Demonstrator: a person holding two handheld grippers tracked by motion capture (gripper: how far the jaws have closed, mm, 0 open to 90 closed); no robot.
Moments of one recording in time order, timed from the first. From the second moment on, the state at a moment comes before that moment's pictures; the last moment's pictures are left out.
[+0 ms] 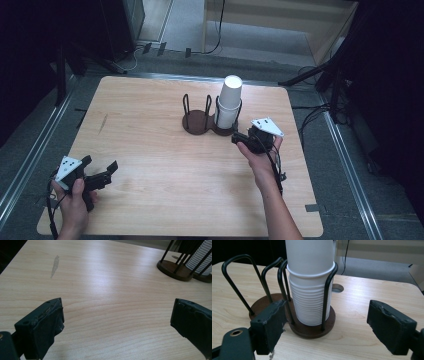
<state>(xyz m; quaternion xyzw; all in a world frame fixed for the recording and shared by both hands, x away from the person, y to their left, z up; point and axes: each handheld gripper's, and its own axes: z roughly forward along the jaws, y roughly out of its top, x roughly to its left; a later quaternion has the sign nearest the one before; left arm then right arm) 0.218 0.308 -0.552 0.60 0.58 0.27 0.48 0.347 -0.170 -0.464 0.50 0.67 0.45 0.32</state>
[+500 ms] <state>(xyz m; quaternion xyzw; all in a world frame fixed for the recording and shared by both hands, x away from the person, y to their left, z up) 0.218 0.308 -0.552 0.60 0.58 0.27 0.48 0.381 -0.151 -0.445 0.51 0.65 0.47 0.31</state>
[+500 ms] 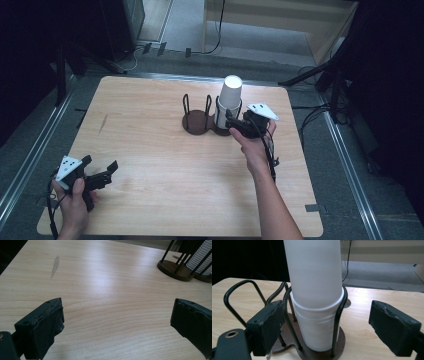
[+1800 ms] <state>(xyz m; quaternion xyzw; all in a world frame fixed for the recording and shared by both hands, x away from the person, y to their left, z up) 0.219 0.308 -0.552 0.60 0.58 0.27 0.48 0.433 -0.108 -0.439 0.52 0.64 0.45 0.35</state>
